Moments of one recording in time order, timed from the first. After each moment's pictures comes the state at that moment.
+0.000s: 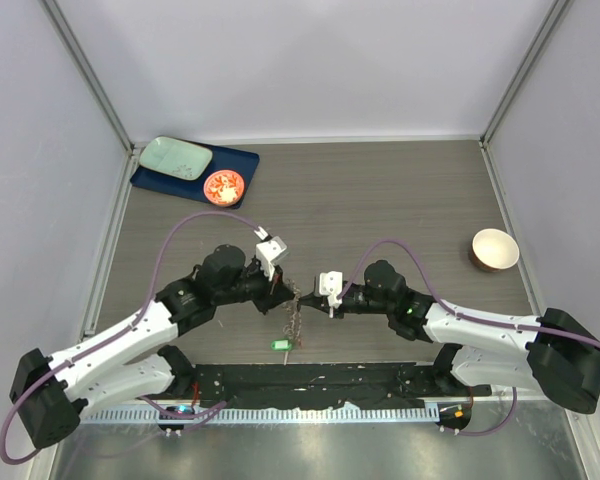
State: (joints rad) left arm -0.82 0.94 0.66 -0.22 0.31 -0.16; right arm 0.95 1.11 0.42 0.49 -0.47 -0.36
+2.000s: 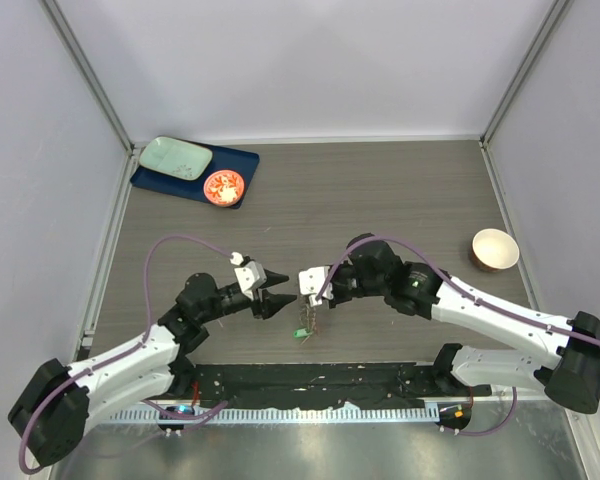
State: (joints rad) left arm -0.72 0.82 0.21 0.57 0.44 -0.02; right arm 0.97 1.10 0.84 -0.29 -0.32 -0.76
